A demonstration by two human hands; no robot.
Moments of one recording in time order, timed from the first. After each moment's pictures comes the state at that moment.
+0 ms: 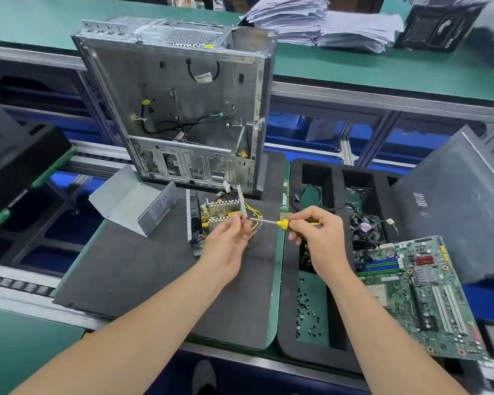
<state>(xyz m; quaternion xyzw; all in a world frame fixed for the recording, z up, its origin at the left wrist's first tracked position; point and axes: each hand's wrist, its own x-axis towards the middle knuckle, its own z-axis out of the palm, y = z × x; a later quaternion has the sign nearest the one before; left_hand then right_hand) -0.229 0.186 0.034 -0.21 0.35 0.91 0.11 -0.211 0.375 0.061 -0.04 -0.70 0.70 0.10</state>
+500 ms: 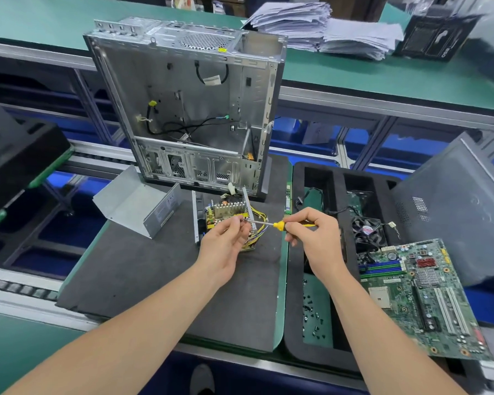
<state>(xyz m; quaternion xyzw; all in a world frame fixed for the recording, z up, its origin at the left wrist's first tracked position) -0.233 0.161 0.027 -0.19 0.40 0.89 0.11 -0.211 0.354 0.066 -0.03 -0.75 0.66 0.10</state>
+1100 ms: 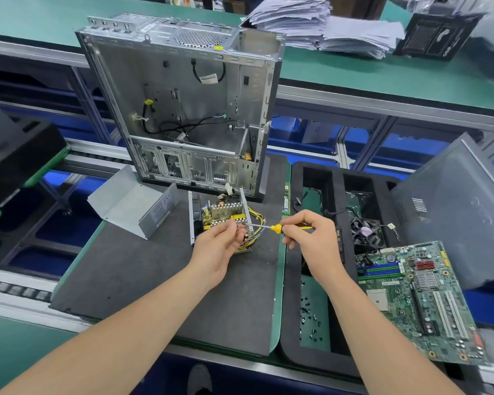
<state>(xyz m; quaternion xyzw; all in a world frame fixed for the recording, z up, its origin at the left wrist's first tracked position) -0.241 0.155 0.013 -0.19 0.43 0.87 0.12 -0.215 0.360 0.061 -0.03 -0.76 0.65 0.09</state>
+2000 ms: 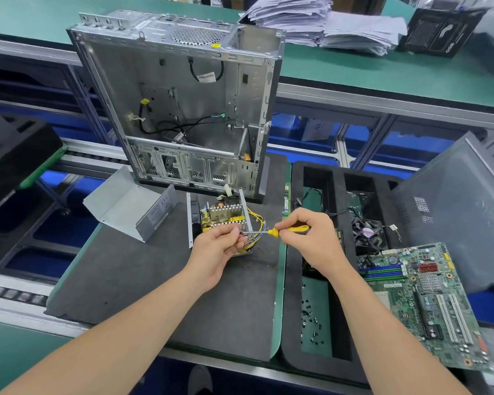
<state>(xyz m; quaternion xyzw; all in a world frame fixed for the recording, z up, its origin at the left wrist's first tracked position) -0.247 0.146 0.003 -0.13 0.48 0.85 0.15 -0.228 0.367 0.072 0.03 -0.83 0.55 0.04</state>
